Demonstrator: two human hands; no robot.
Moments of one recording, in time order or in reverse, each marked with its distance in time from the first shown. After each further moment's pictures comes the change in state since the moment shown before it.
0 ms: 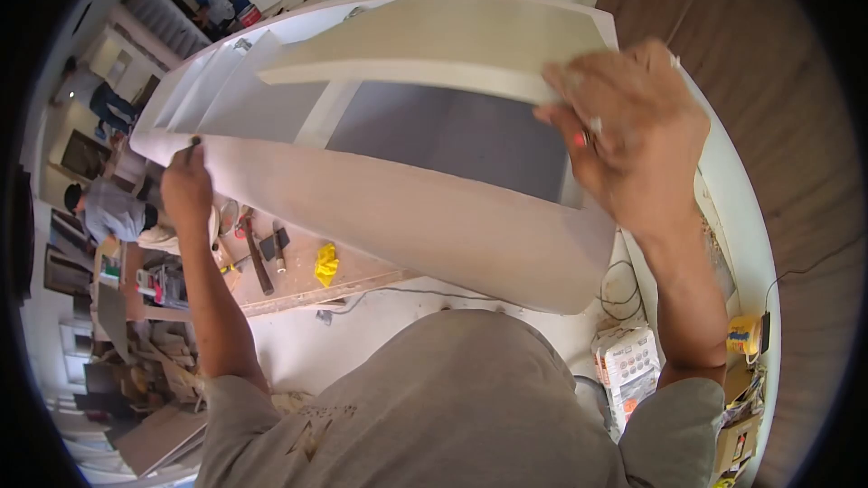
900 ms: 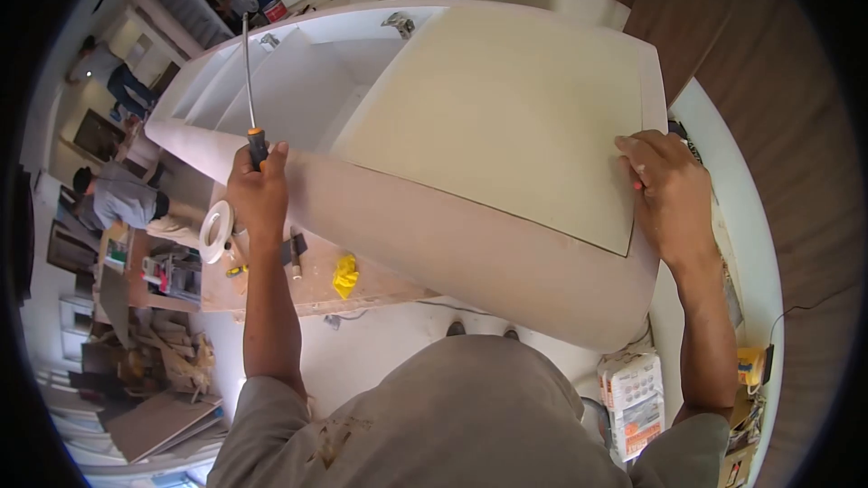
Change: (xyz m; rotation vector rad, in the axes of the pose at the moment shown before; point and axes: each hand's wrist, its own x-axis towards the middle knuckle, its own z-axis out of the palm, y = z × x) left_hand -0.037 0.050 0.039 -0.629 0.024 -0.123; right_hand -0.038 0.023 0.042 0.121 -0.365 0.270
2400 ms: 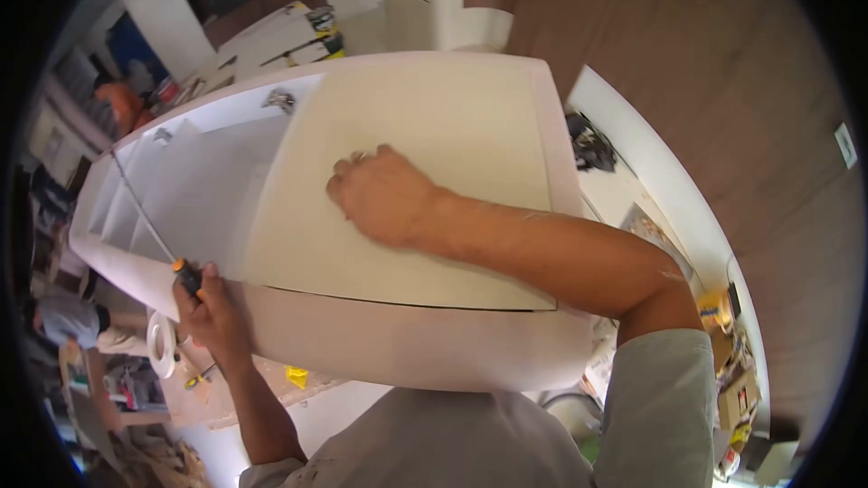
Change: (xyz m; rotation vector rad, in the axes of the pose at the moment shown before) left_hand -0.017 -0.003 0.039 -0.281 -0.009 -0.073; right_hand 0.127 -0.059 0.134 0.011 -0.326 -0.347
